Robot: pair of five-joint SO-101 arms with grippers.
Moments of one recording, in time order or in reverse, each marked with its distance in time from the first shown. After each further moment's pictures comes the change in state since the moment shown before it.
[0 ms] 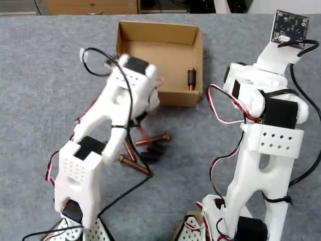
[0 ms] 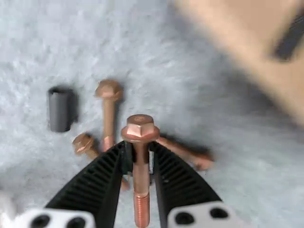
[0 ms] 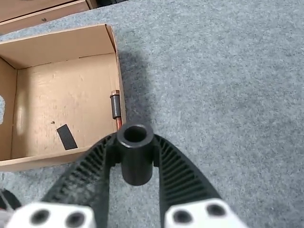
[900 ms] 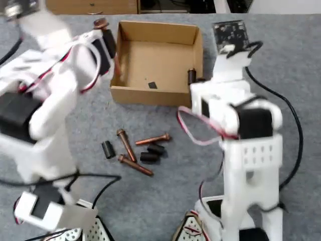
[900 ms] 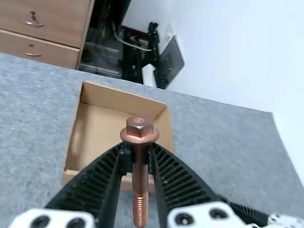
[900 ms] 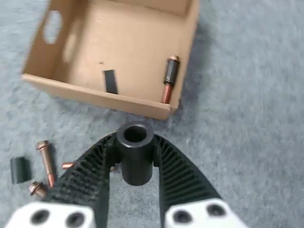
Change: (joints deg) left arm -4.8 -36.3 -30.2 0.8 -30.2; right arm -17.2 -7.7 2.2 8.6 9.8
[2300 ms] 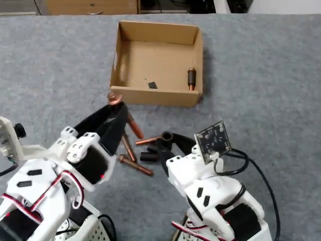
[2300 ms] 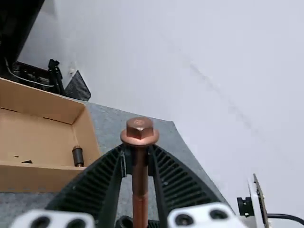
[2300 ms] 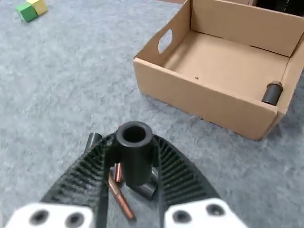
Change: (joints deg) left arm 15.8 -72.5 99.1 -46.2 8.5; right arm -23.3 -63.0 58.6 -15.0 -10.3
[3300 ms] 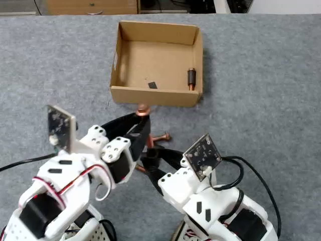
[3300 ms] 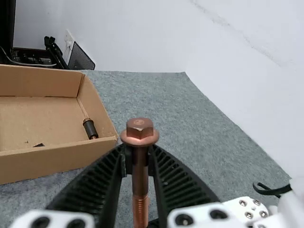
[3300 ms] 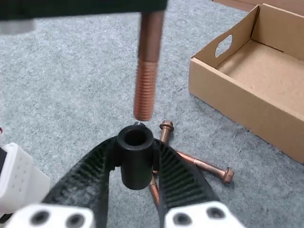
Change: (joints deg) left arm 5.4 -3.0 9.2 -2.1 -11.9; right arm -12.8 0.0 -4.8 5.5 0.0
